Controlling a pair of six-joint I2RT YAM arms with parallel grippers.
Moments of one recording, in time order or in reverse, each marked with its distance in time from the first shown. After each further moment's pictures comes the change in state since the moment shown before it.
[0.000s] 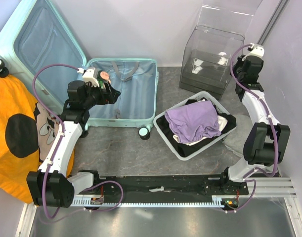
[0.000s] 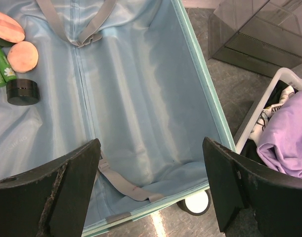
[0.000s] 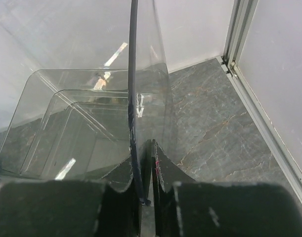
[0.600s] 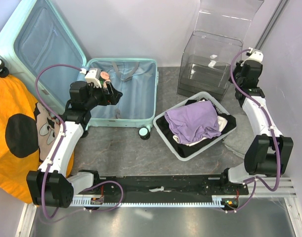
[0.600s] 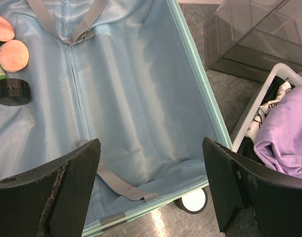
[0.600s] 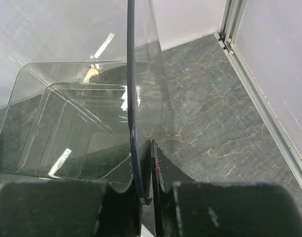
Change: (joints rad) left arm -0.026 0.000 -0.011 0.008 -0.001 0.000; right arm 0.034 -0.138 -0.086 -0.121 0.039 0.005
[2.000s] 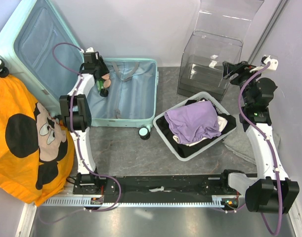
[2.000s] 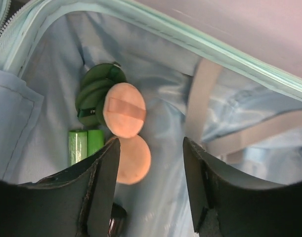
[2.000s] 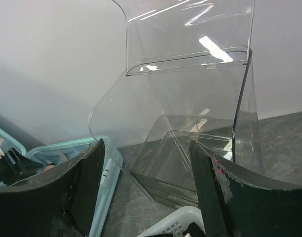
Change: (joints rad) left arm 0.114 1.101 0.933 -0.047 -0.362 -0.139; right arm 0.011 -0.397 -0.245 0.319 -0.262 0.221
